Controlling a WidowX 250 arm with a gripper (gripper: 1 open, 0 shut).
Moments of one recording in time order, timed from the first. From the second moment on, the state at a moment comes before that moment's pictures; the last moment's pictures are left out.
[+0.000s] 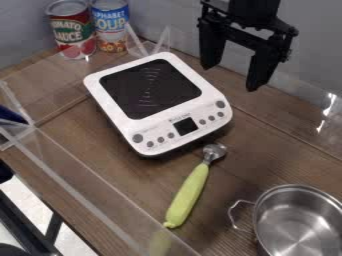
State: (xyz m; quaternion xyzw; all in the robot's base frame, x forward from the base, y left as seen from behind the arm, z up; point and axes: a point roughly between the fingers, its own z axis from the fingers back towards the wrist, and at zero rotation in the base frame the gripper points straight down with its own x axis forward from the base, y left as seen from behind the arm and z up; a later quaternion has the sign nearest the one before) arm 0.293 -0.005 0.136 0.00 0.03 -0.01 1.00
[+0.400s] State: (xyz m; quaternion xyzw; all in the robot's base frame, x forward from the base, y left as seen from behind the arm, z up) arm 0.267 -0.049 0.105 0.00 0.06 -0.08 1.00
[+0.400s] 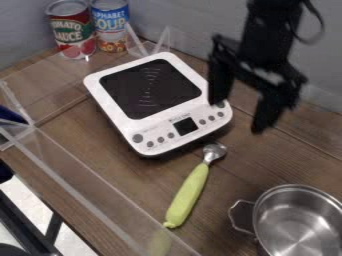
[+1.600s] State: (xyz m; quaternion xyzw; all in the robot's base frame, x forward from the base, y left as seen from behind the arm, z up) arm 0.247 -0.091 0.033 -0.02 0.08 -0.19 0.98
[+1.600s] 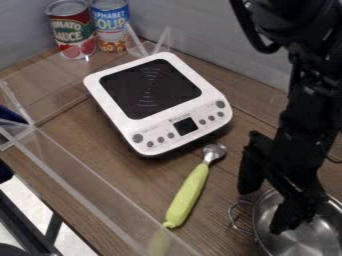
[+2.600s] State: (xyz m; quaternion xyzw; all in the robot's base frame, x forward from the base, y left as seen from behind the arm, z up) arm 0.264 -0.080 0.050 -0.02 0.06 -0.17 0.98
